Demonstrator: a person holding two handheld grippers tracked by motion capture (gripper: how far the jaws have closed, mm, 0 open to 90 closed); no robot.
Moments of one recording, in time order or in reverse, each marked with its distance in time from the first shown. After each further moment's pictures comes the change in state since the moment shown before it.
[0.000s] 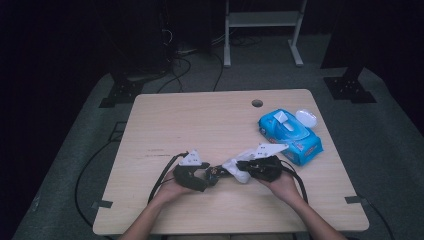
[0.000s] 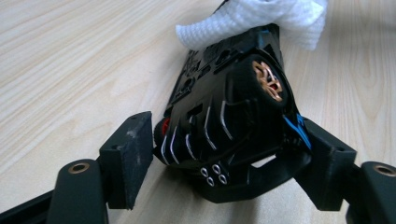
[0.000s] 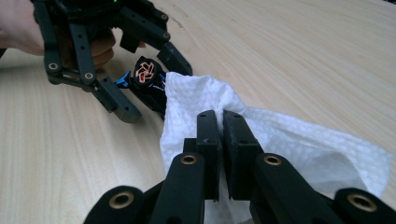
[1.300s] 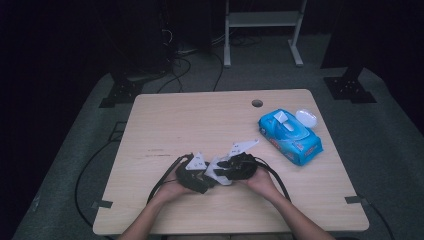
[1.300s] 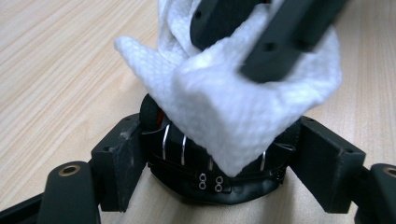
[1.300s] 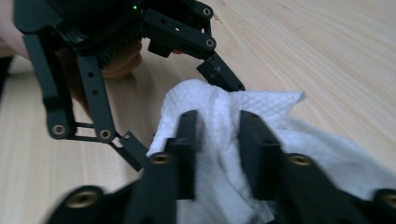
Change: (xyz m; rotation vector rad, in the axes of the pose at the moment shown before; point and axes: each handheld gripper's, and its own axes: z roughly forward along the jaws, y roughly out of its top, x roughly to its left) left arm -0.001 0.002 0.007 0.088 0.069 0.144; right arm 0.011 0.022 0.065 0.076 0.125 0.011
